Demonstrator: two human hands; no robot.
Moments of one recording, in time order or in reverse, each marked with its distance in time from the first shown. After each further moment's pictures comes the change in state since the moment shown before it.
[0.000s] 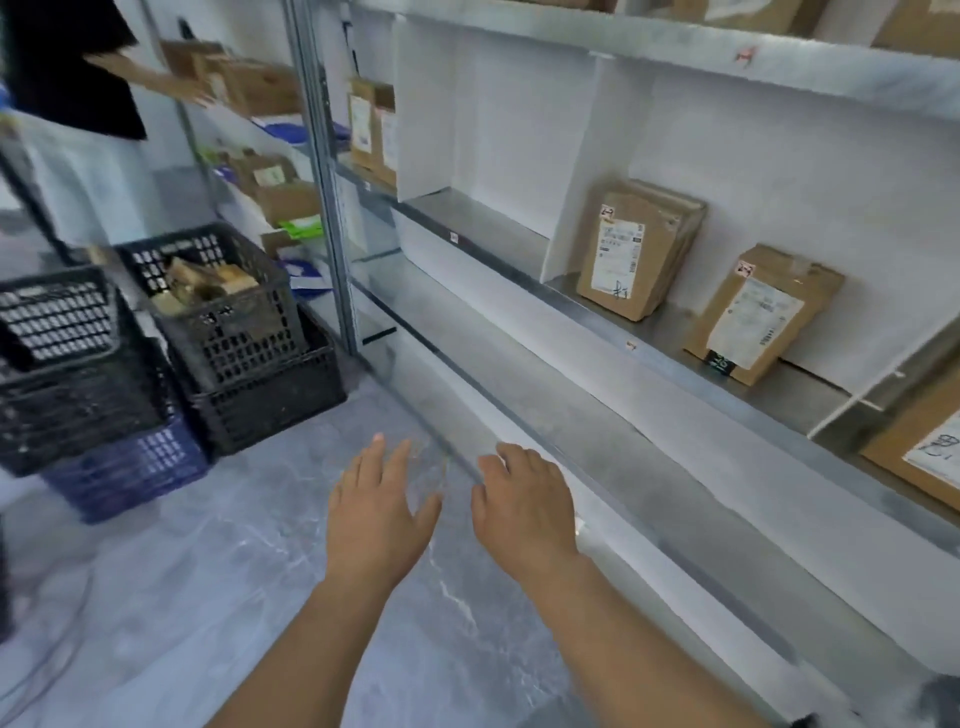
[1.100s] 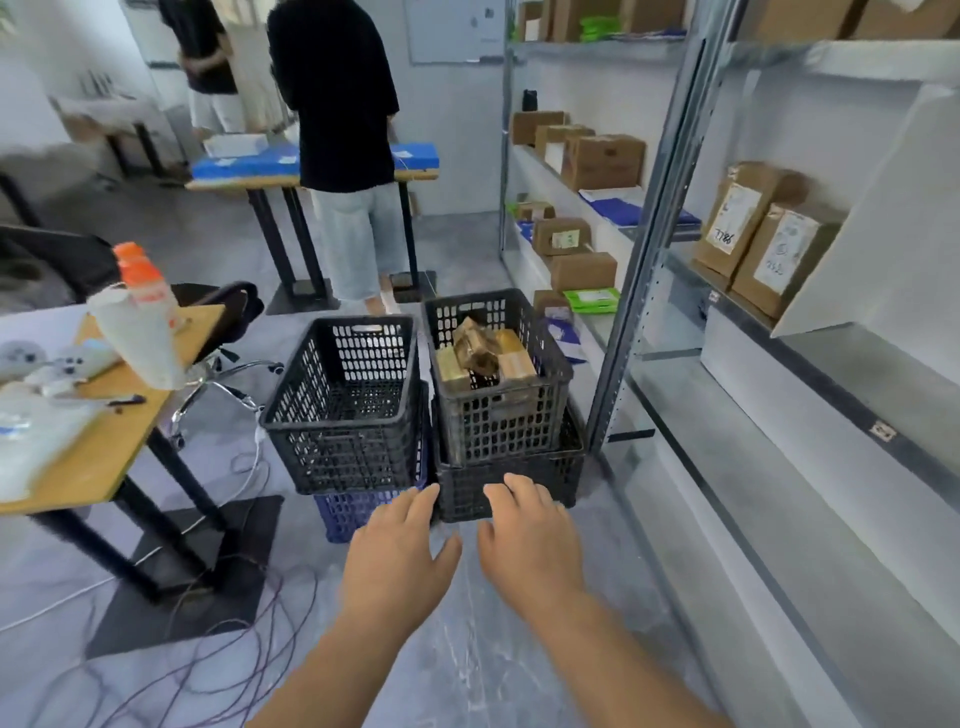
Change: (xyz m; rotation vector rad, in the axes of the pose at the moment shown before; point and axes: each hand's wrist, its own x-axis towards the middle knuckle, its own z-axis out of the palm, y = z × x) left_hand 0.249 -0.294 -0.135 0.180 0.160 -0.440; right_hand 0.331 -0.304 0.190 0.275 -0.146 -0.449
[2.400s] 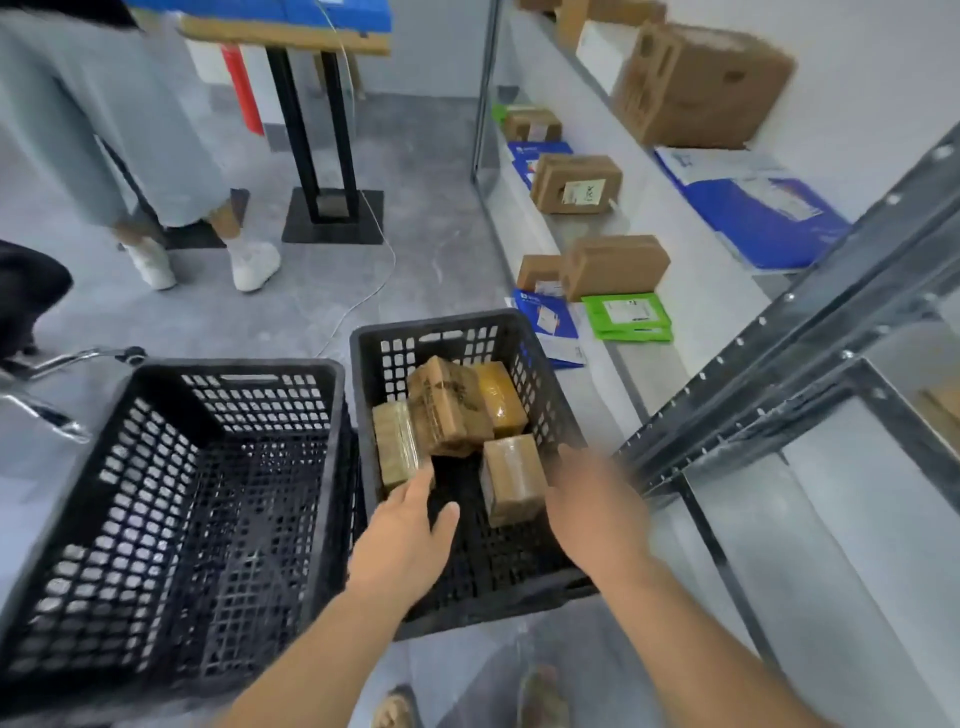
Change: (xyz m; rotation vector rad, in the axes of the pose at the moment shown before) left_hand 0.604 -0.047 0.139 -0.296 -0.387 -0.148; right_hand 0.547 0.181 0.186 -0.166 -0.423 0.285
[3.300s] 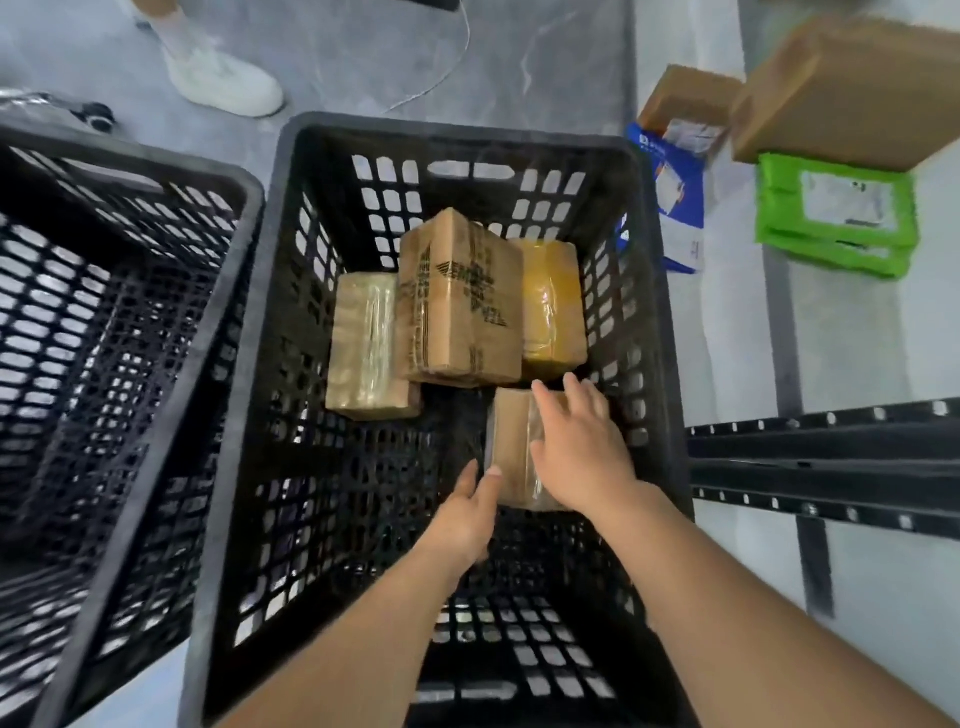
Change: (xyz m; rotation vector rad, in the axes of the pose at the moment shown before) left_hand 0.194 -0.024 0.231 -0.827 -0.340 -0.768; right_hand 0.226 0.054 0.213 -0.029 -0.488 -0.226
